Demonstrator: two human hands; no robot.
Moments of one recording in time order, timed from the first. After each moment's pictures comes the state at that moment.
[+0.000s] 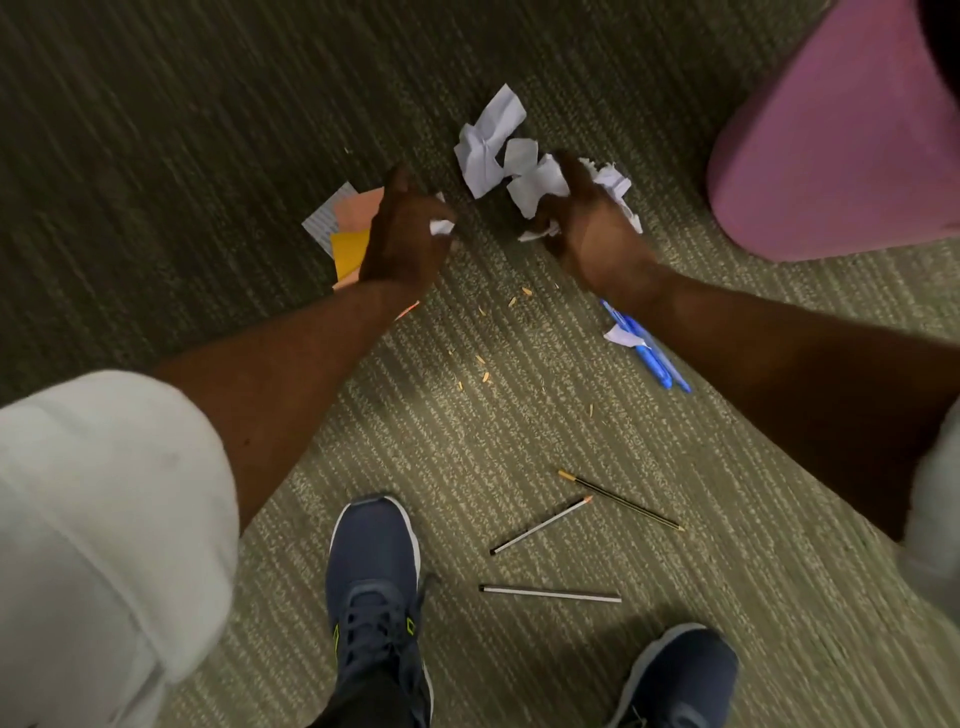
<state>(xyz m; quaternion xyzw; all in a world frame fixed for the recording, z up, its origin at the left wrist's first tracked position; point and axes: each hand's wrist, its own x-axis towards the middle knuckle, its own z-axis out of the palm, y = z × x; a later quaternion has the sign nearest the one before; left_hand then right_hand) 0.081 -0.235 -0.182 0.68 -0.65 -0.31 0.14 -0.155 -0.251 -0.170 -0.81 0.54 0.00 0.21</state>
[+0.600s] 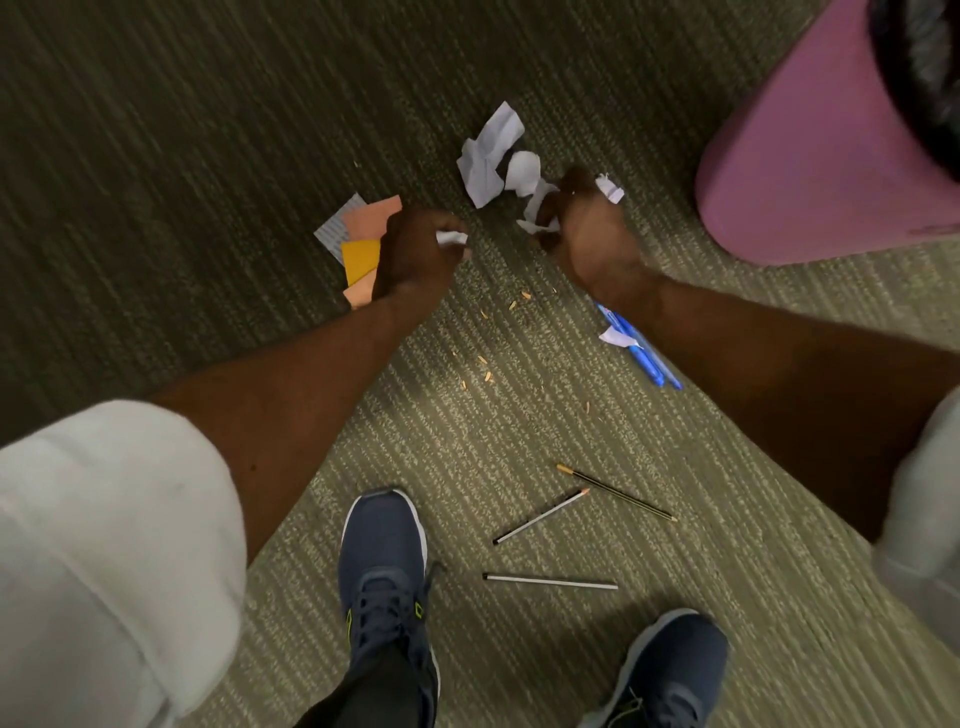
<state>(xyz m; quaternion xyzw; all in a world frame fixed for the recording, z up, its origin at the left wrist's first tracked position) 0.067 -0.223 -0.149 0.69 -0.61 -0.34 0.20 -0.141 -0.247 -0.141 -0.73 0.63 -0.05 0.26</state>
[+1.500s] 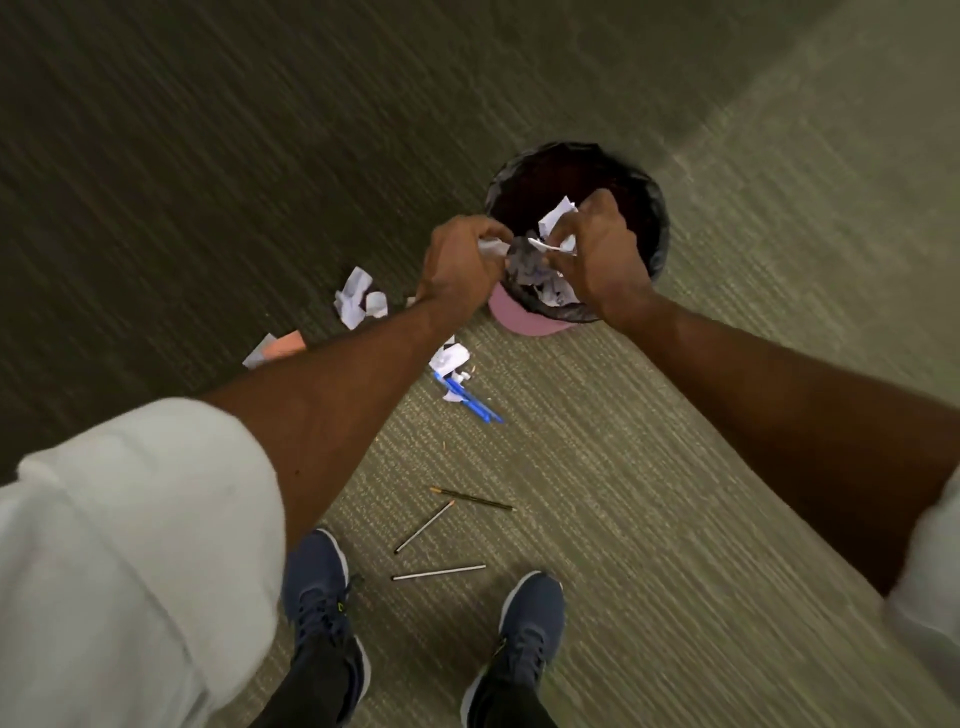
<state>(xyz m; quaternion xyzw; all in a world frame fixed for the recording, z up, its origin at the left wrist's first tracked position) -0.173 -0.266 0.138 0.58 -0.68 -0.38 0.24 -0.347 -0.238 0.163 -0.63 0.74 -0.08 0.19</state>
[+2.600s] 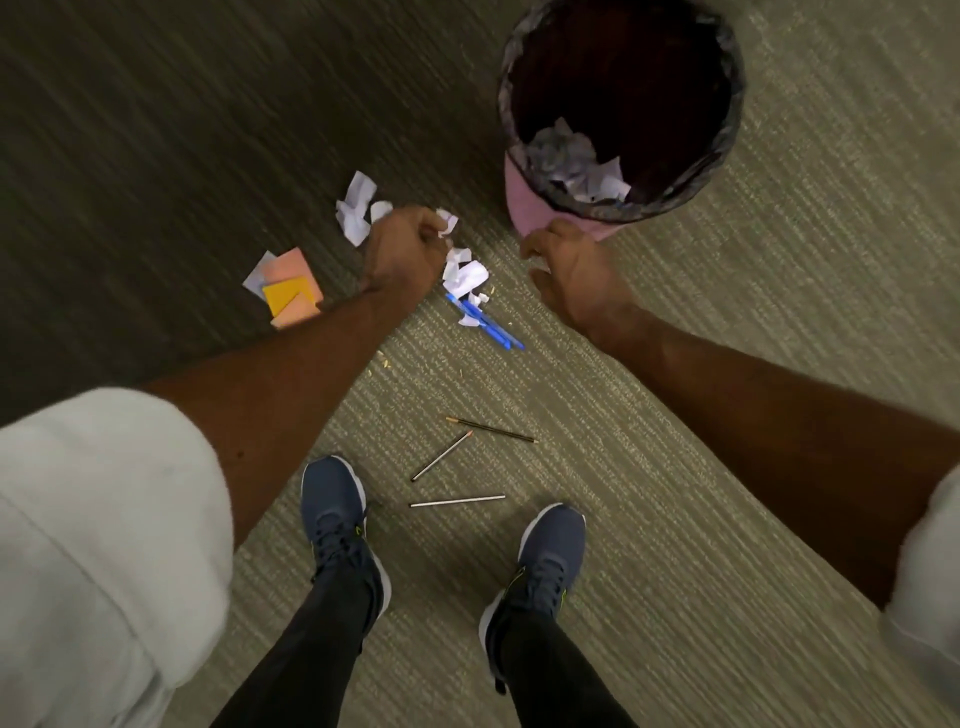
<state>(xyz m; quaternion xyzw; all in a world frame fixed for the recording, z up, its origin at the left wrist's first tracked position) -0.099 -0.210 0.029 0.67 -0.62 -0.38 0.15 -0.314 -0.152 0.061 -0.72 0.65 -0.05 0.25</state>
